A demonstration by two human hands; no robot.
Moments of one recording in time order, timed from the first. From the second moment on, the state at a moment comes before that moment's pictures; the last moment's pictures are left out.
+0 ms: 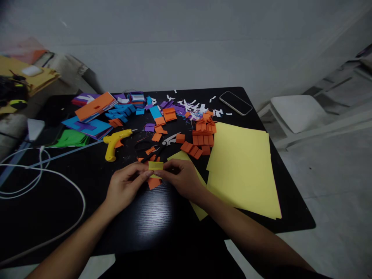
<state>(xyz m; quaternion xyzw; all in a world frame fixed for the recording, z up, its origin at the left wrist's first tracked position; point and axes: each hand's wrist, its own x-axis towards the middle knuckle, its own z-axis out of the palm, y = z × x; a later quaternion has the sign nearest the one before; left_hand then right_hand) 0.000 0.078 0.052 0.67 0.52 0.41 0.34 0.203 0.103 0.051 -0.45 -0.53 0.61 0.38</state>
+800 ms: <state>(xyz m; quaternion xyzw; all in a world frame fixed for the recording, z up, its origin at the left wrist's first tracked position) 0.003 0.080 0.053 0.55 0.55 0.41 0.48 0.199 0.096 0.046 -0.42 -0.56 0.62 0.35</state>
